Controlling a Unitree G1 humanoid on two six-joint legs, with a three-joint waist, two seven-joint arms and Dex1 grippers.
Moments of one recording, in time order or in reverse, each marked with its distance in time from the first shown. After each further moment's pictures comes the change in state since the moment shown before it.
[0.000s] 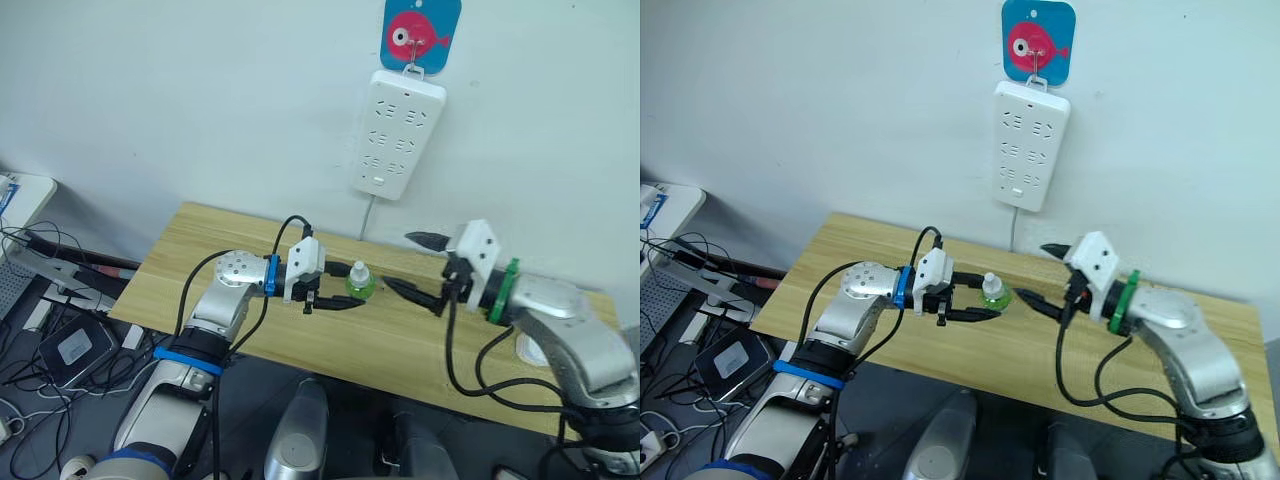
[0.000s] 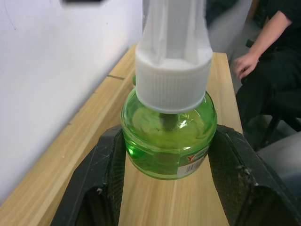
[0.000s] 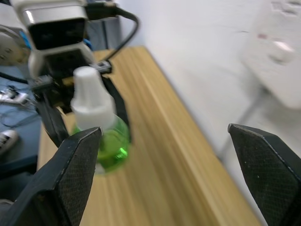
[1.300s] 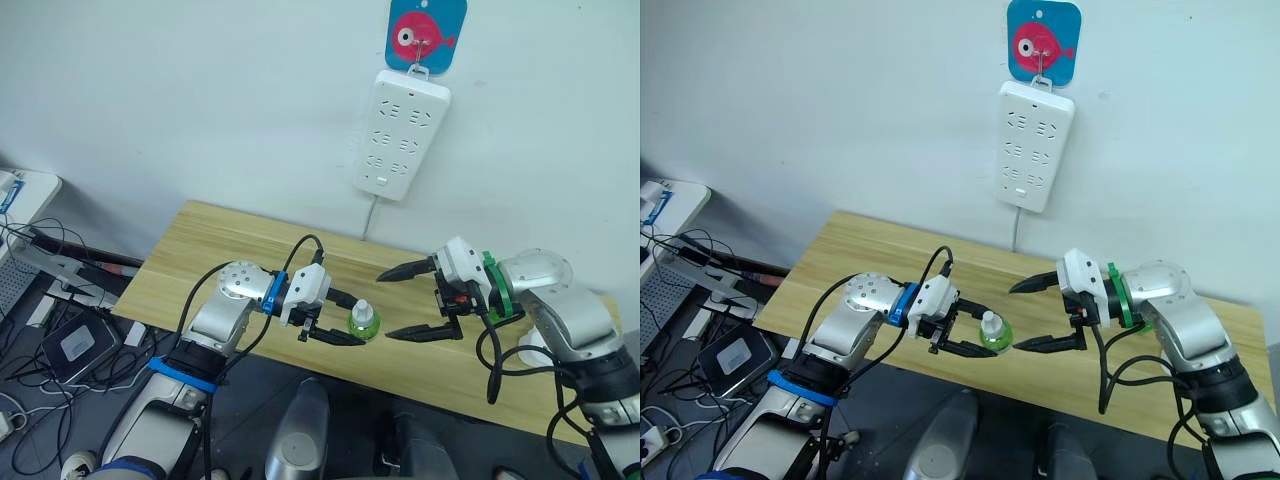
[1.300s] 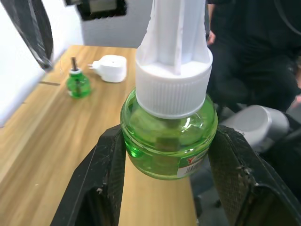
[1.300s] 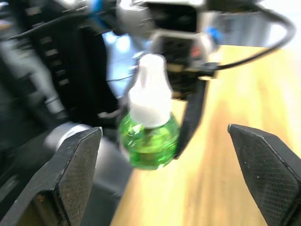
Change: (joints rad) left arm 0.073 0.029 -0.057 -0.154 -0.026 0.059 -0.111; right arm -0.191 -0.024 0.127 0.273 -0.003 -0.173 0.460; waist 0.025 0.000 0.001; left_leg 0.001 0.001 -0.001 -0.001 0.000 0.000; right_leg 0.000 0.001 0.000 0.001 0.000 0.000
